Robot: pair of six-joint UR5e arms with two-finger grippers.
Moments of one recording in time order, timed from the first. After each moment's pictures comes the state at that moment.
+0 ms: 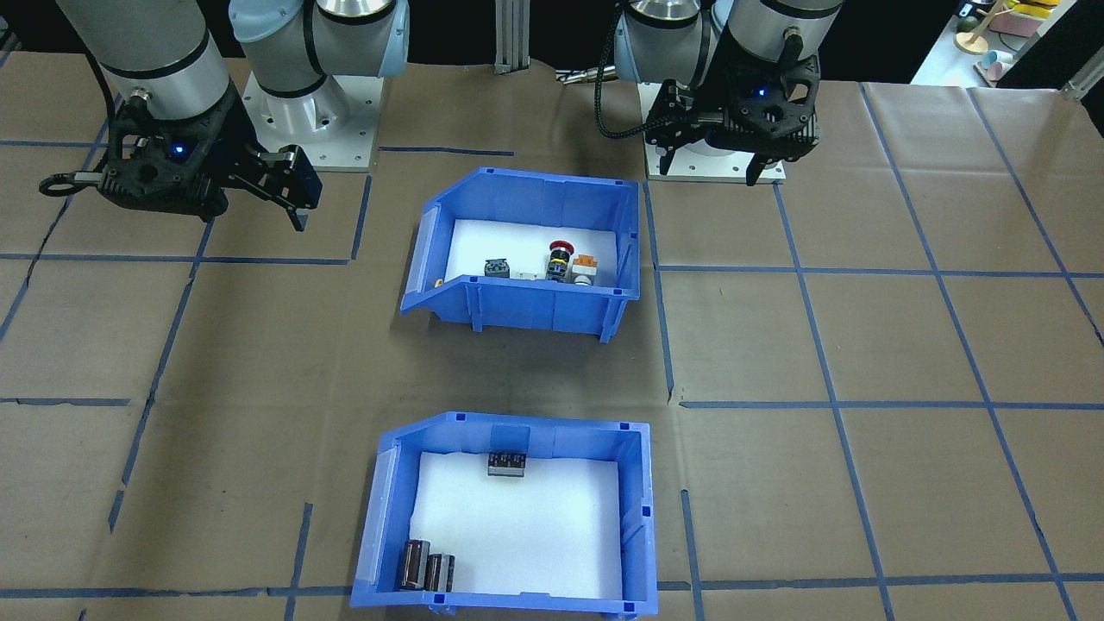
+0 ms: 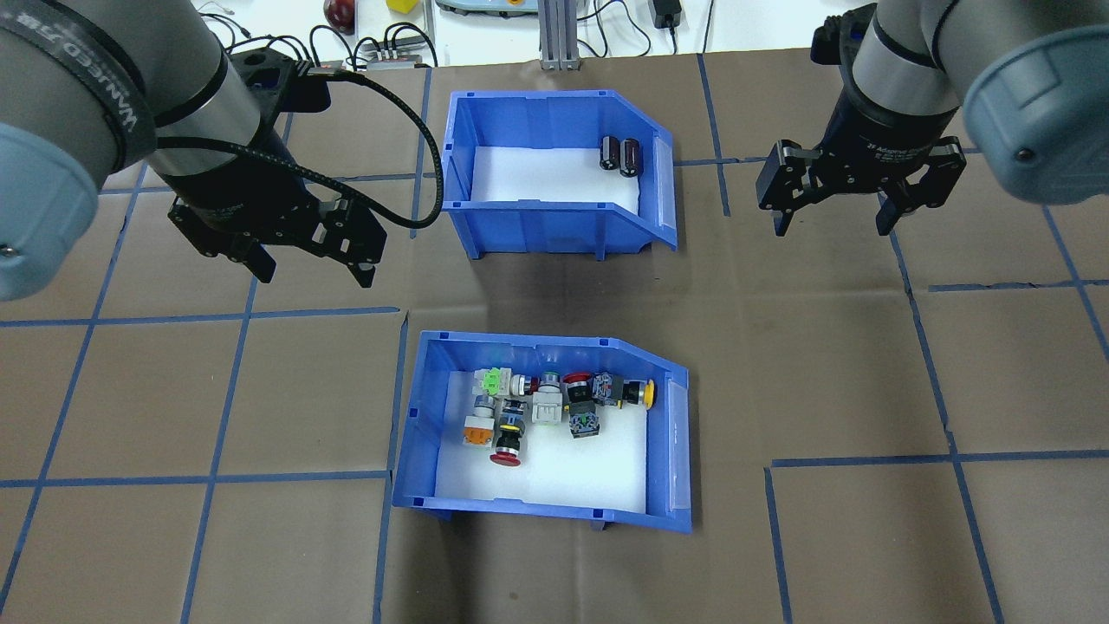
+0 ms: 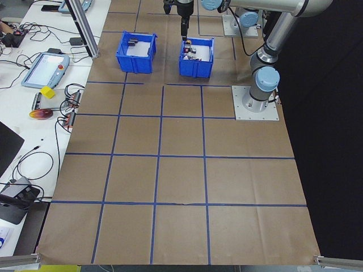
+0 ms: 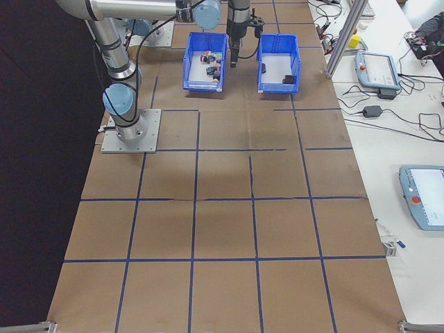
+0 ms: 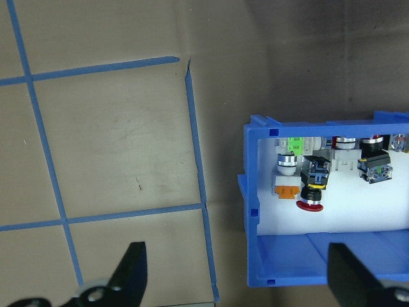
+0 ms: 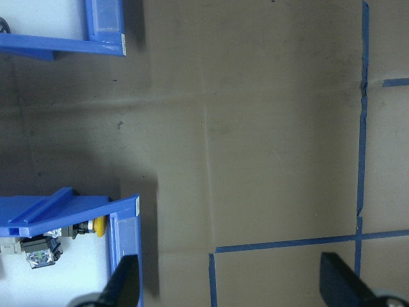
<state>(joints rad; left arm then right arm) -1.63 -1.47 -1.64 -1.66 1.55 0.05 1.57 -1.59 1.63 -1.58 -1.60 0.07</state>
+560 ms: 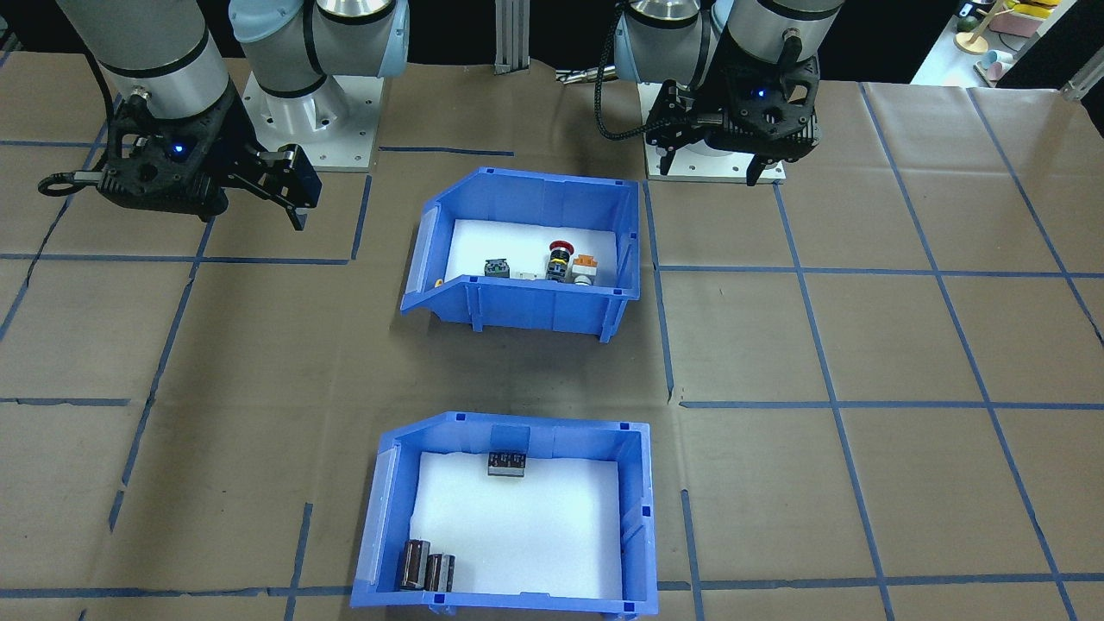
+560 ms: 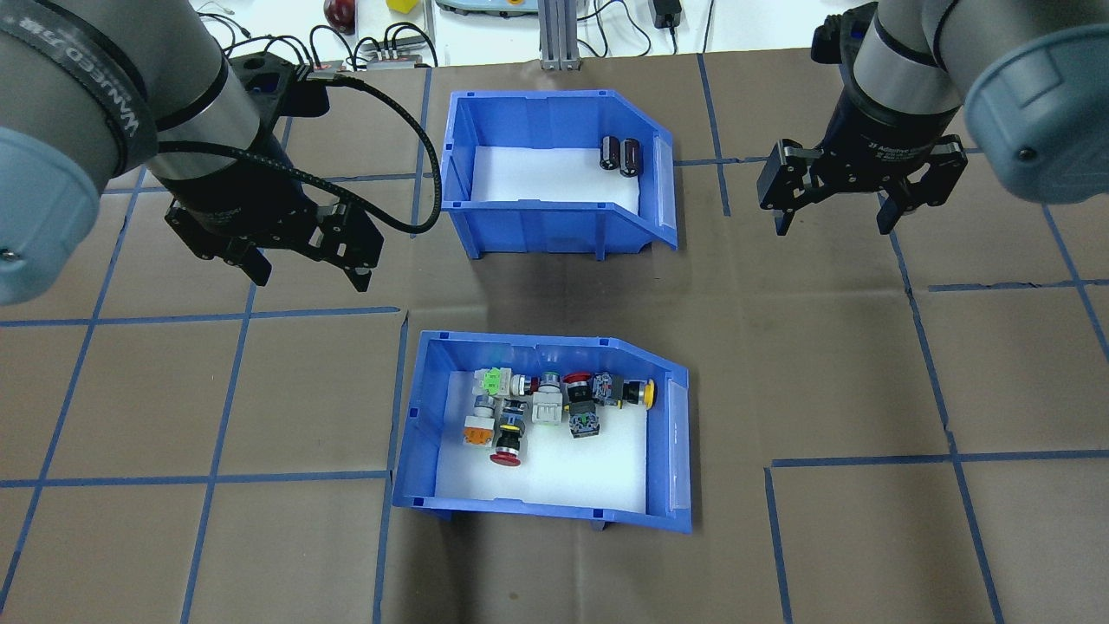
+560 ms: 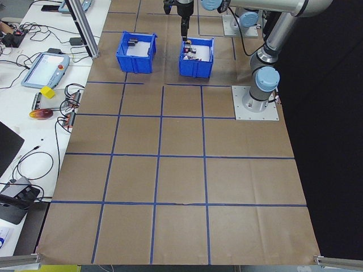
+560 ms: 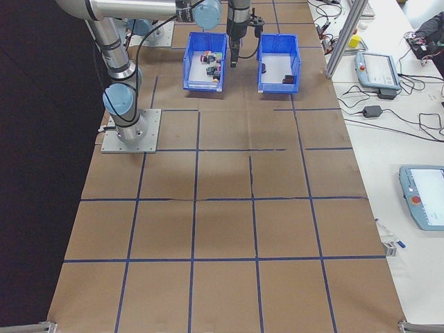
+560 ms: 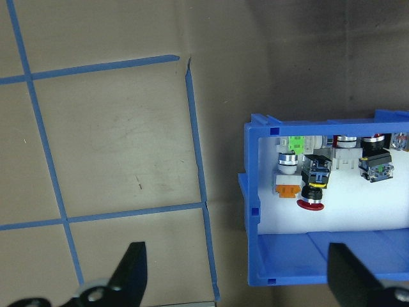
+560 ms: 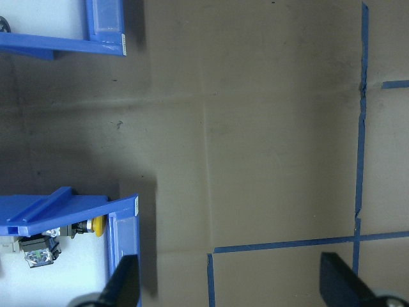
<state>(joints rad) -1.63 -1.47 -1.65 -1.66 1.58 0.05 1.57 -1.59 1.63 -1.57 -1.60 0.06</state>
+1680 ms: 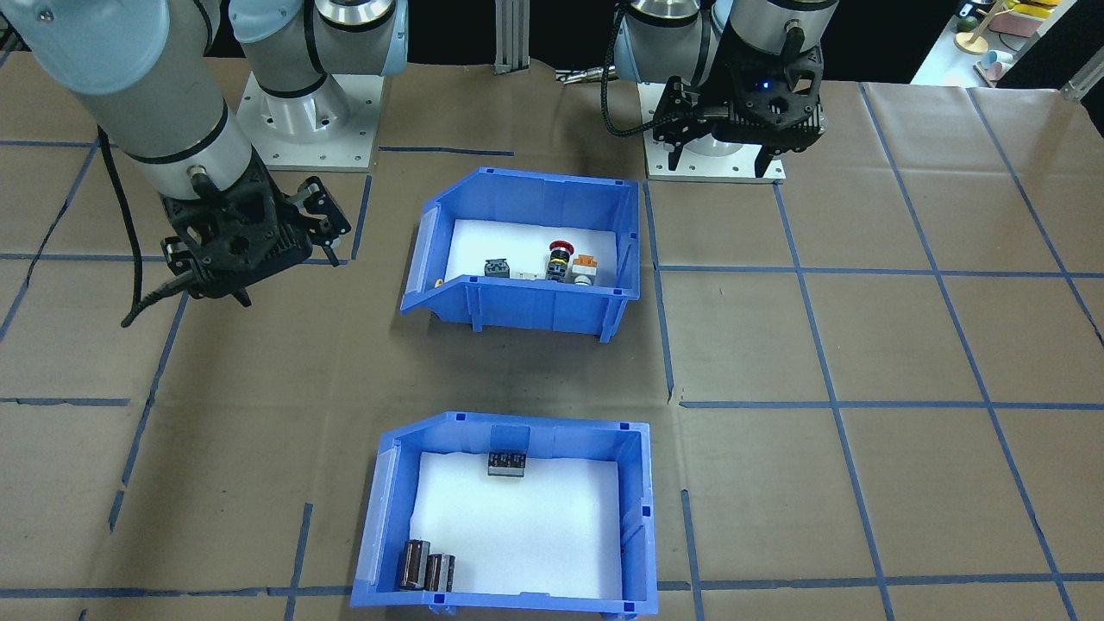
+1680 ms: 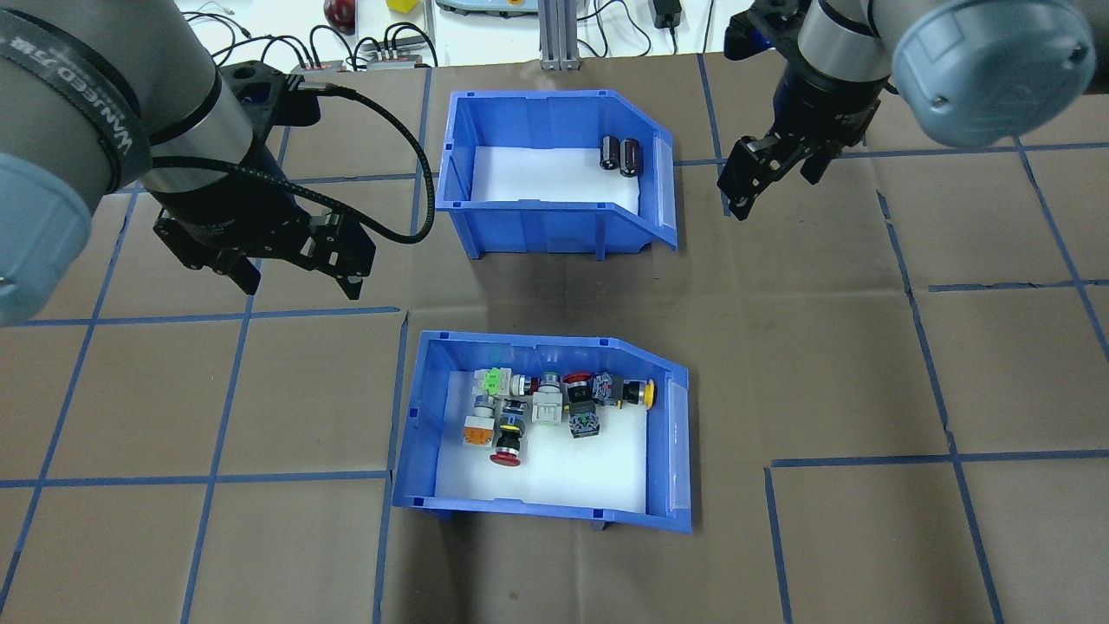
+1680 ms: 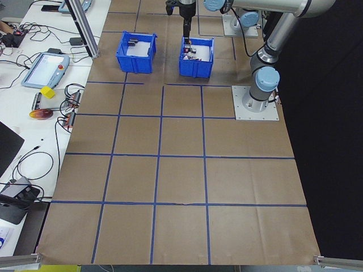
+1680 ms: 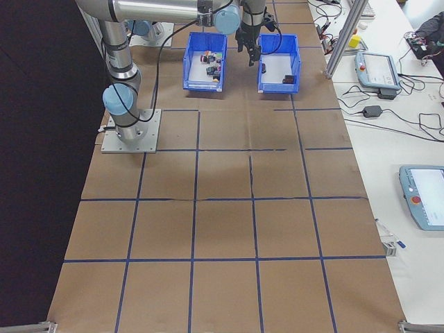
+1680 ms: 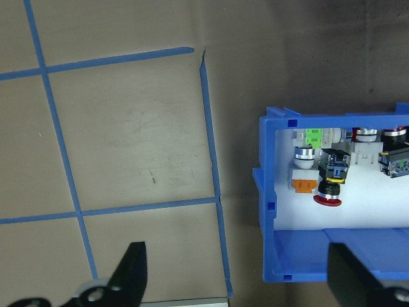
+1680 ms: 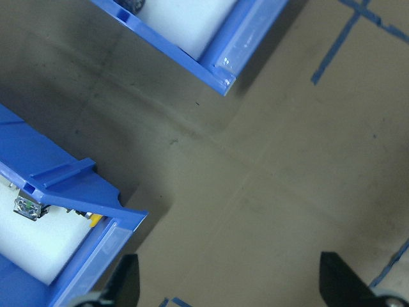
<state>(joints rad) -1.63 -1.44 -1.66 -1.66 1.59 -0.05 1.61 -1.40 1.49 -1.63 -1.52 -0.56</state>
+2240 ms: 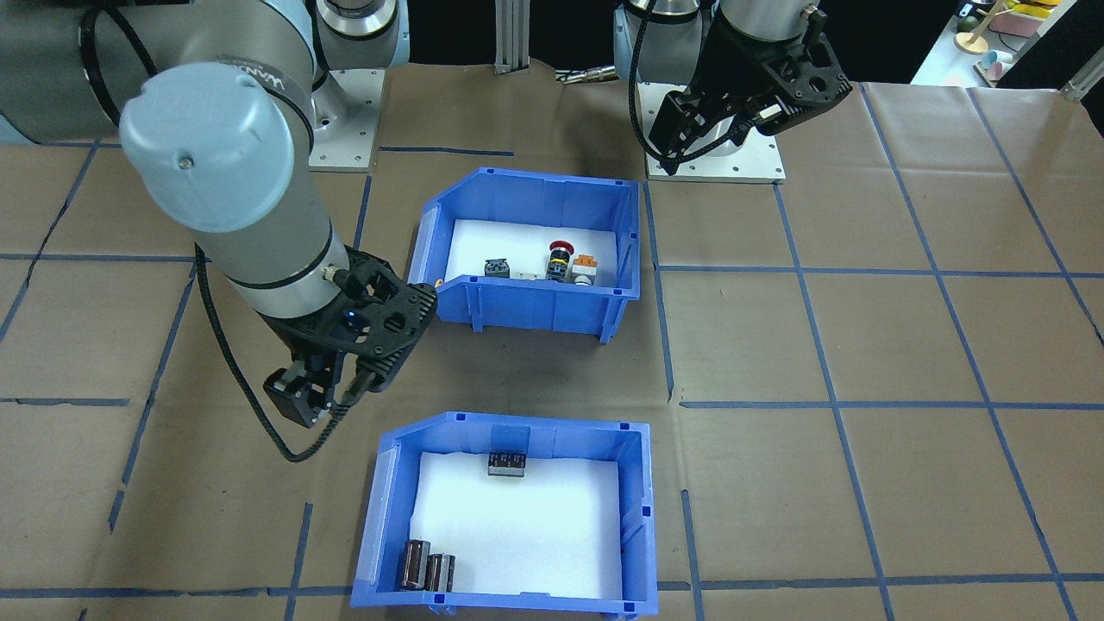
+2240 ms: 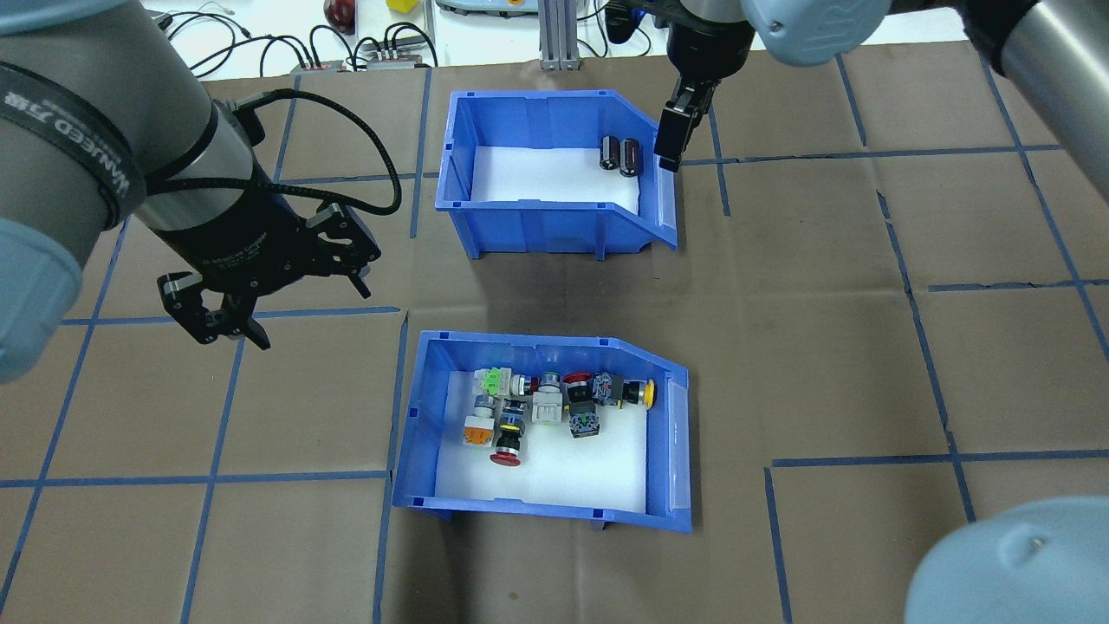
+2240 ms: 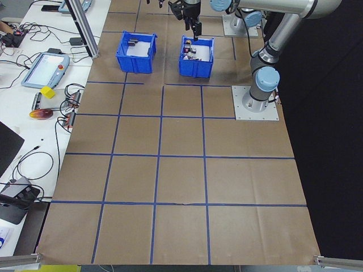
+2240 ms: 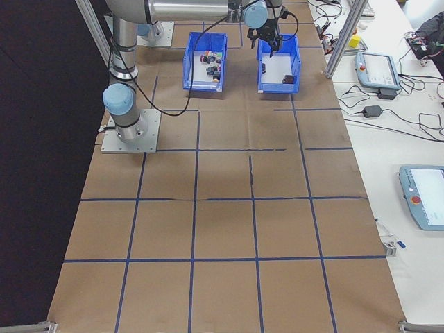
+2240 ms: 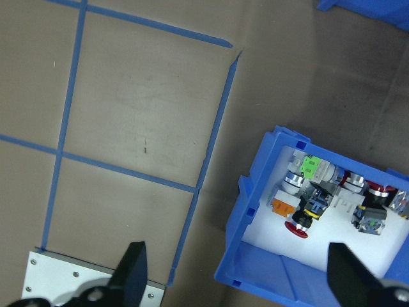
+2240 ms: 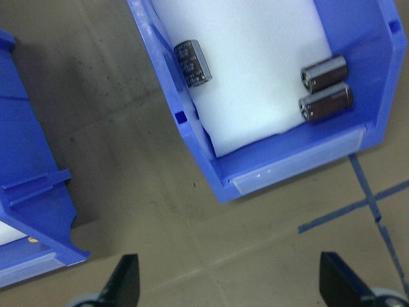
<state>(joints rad) -1.63 -1.37 -1.76 -1.65 1.54 -0.69 1.74 -1.16 1.23 -1.64 -1.53 -1.01</state>
